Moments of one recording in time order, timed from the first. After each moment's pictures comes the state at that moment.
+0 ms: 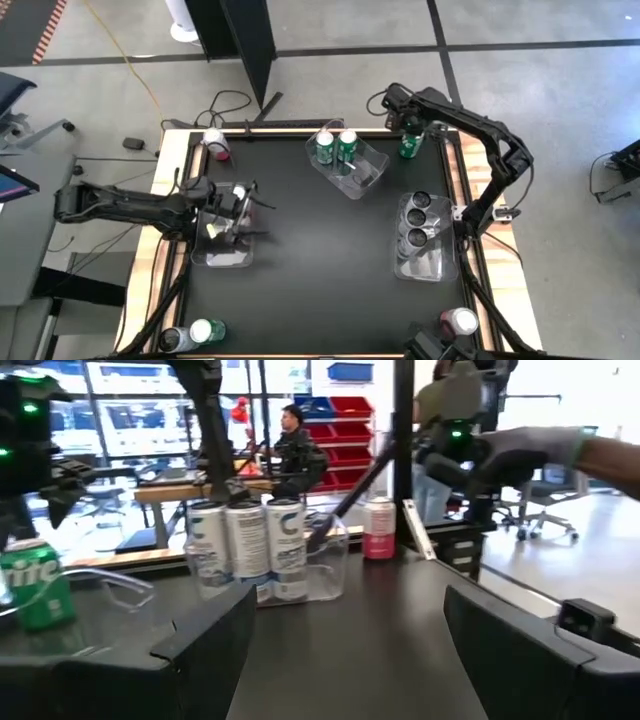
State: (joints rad) left arm 0.24 0.93 0.14 0.90 0.50 0.05; right arm -0.83 1.69 1.41 -1.17 0.45 1.11
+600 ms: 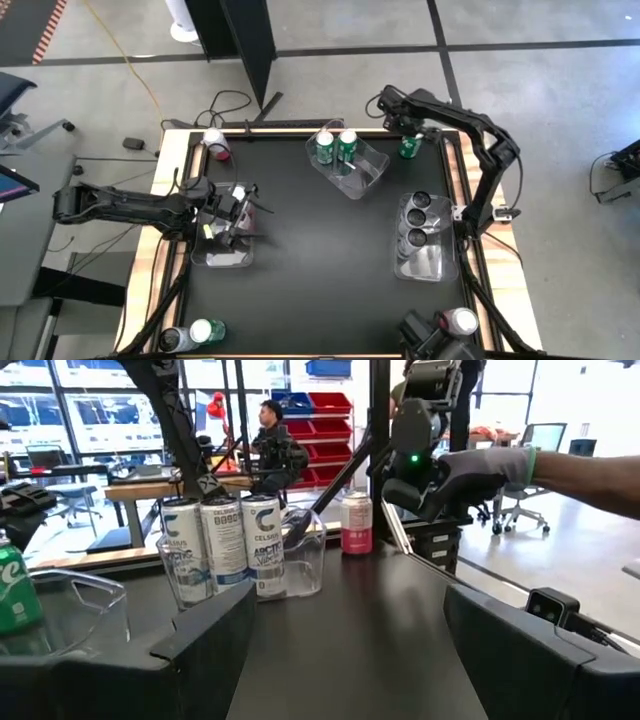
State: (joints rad) left arm 0.24 0.91 0.14 0.87 0.56 0.05; right arm -0.88 1.83 1.41 -1.11 0.44 1.18
